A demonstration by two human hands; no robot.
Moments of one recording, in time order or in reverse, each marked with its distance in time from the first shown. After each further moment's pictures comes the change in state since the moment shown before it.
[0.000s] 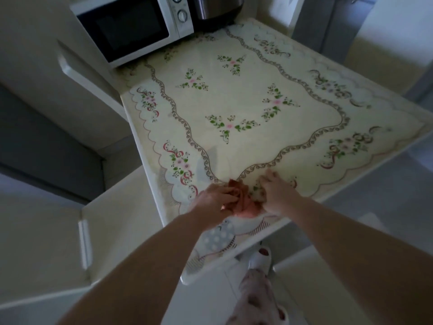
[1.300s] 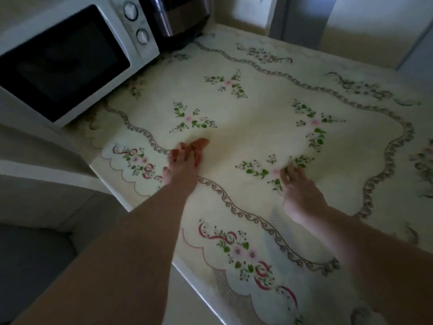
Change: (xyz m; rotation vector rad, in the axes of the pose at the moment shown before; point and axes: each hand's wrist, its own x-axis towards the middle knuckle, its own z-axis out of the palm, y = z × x) left_hand 0.253 -0.259 -0.127 0.237 -0.004 -0.235; right_hand 0.183 -0.113 -0.065 0.084 0.216 0.468
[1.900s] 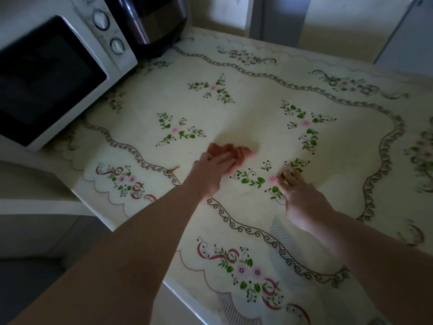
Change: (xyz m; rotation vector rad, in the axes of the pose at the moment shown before) left_hand 0.055 0.041 0.024 0.148 0.054 0.718; right_hand 0.006 0.007 -0.002 0.098 -0.066 0.013
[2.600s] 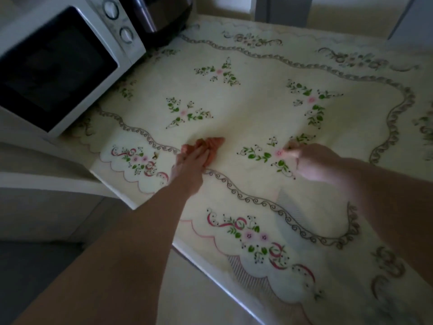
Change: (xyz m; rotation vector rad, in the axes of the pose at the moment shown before) left_hand -0.070 -0.028 0.017 -0.023 -0.050 -0.342; right_hand -0.012 -0.004 -0.037 0.073 -0.026 0.039
